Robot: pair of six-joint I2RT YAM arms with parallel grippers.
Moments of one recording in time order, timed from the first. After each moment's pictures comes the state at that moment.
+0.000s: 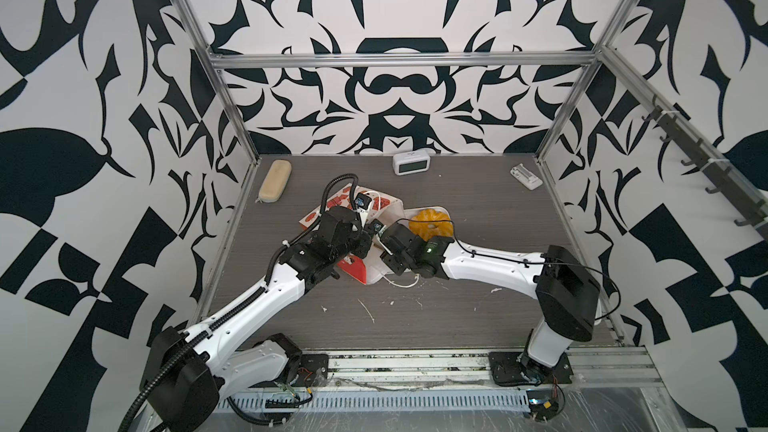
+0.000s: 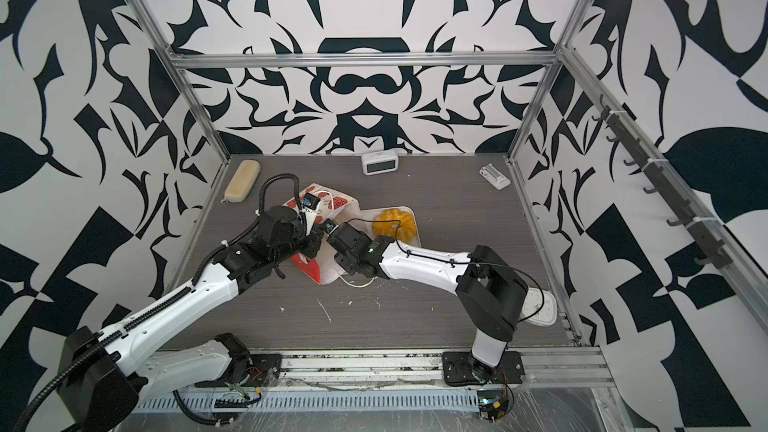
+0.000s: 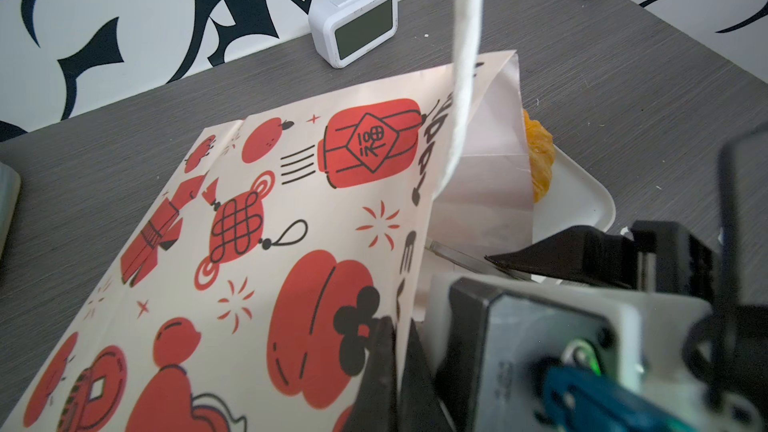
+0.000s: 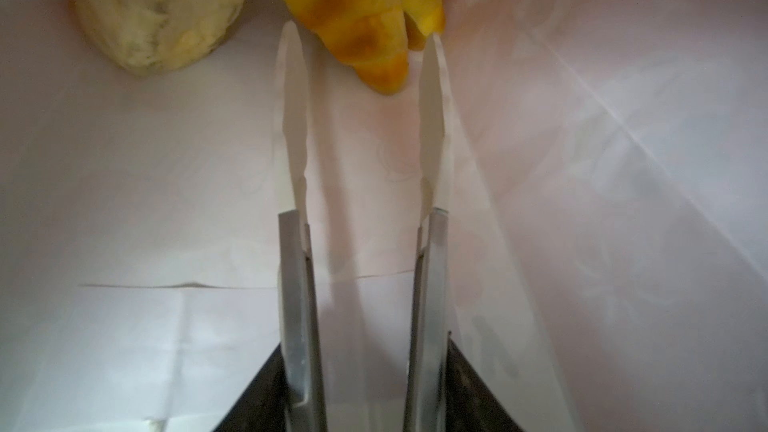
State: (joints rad) left arm -0.67 1.11 0.83 -0.29 -0.07 -0.05; right arm 1.00 1.73 1.19 -0.38 0.31 0.01
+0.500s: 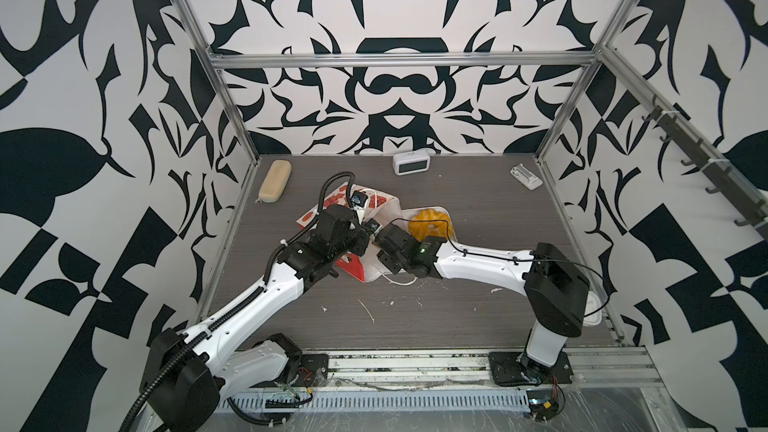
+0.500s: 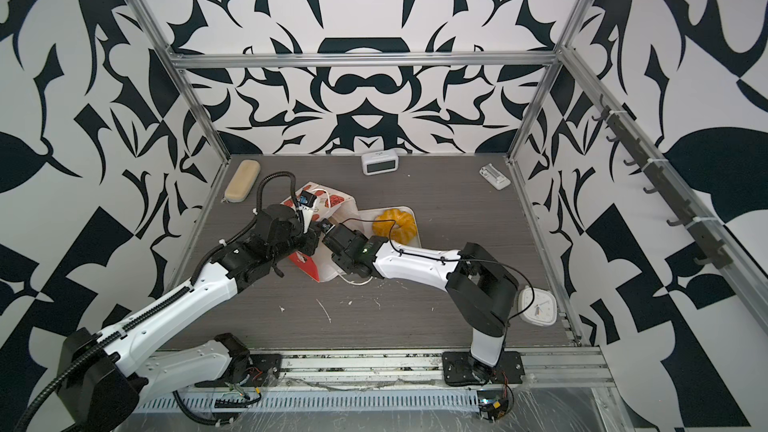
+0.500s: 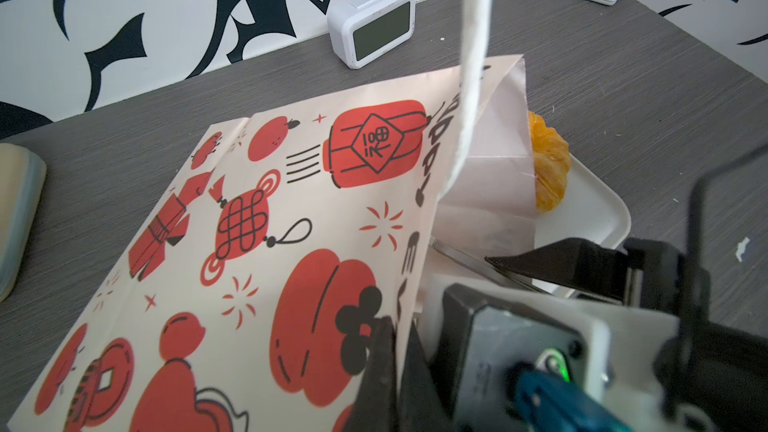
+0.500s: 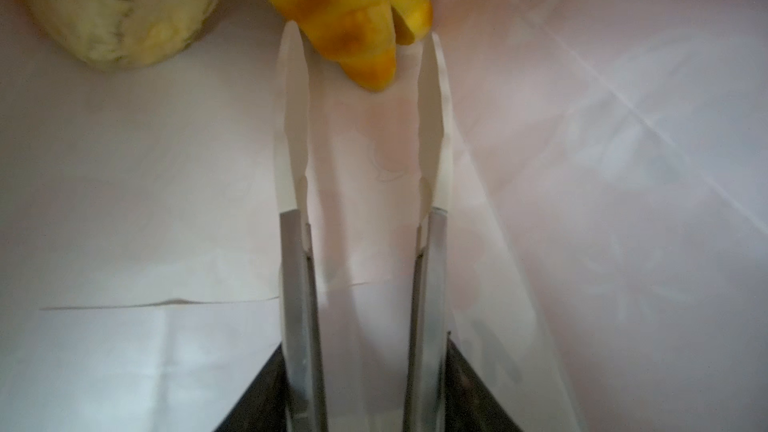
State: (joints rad) left arm -0.66 1.11 0.84 -0.30 -0.09 -0.07; right arm 1.02 1.77 1.21 -0.35 0.36 0.02
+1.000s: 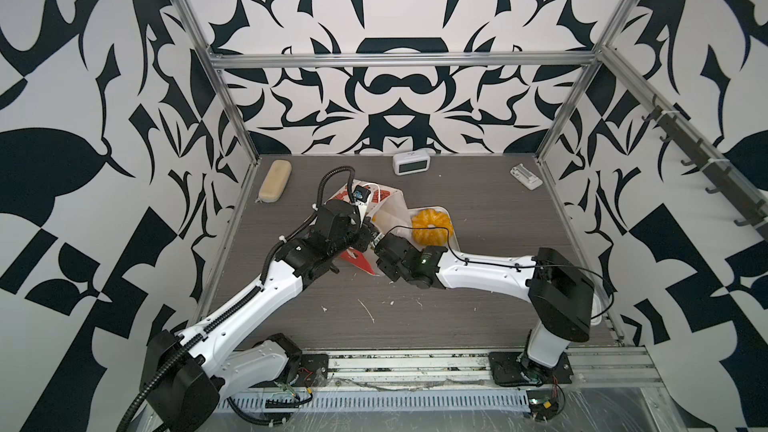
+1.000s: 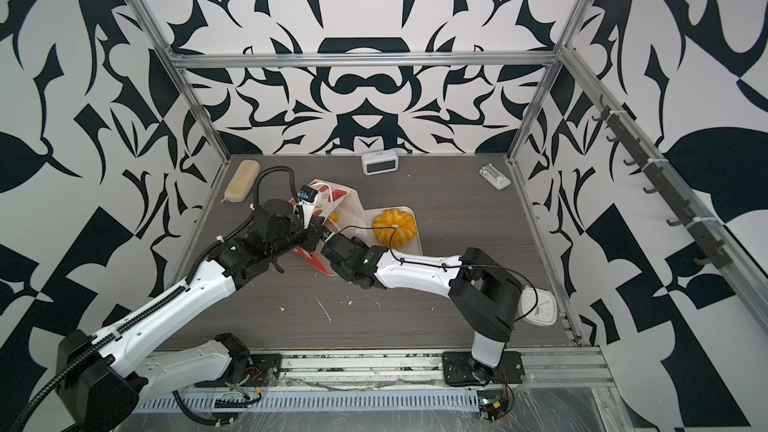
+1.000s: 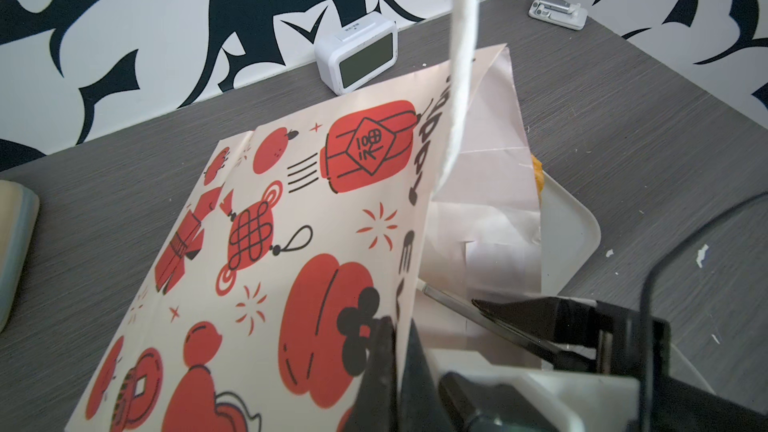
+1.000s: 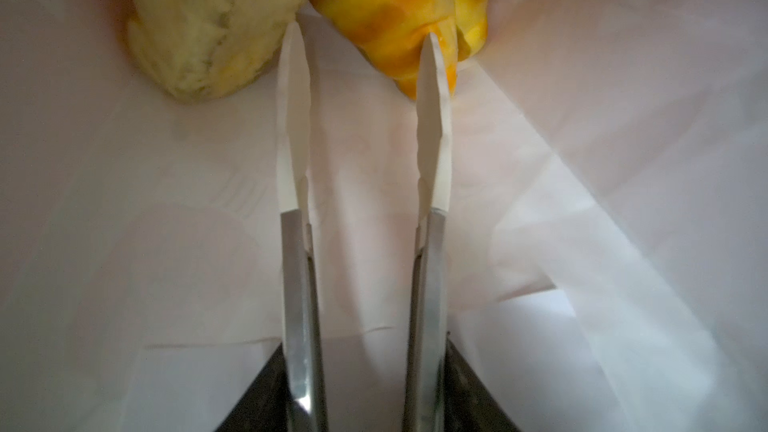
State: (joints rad) left arm -0.66 1.11 0.90 -0.32 -0.06 -0.05; right arm 1.06 1.74 1.15 -0.29 0.43 0.03
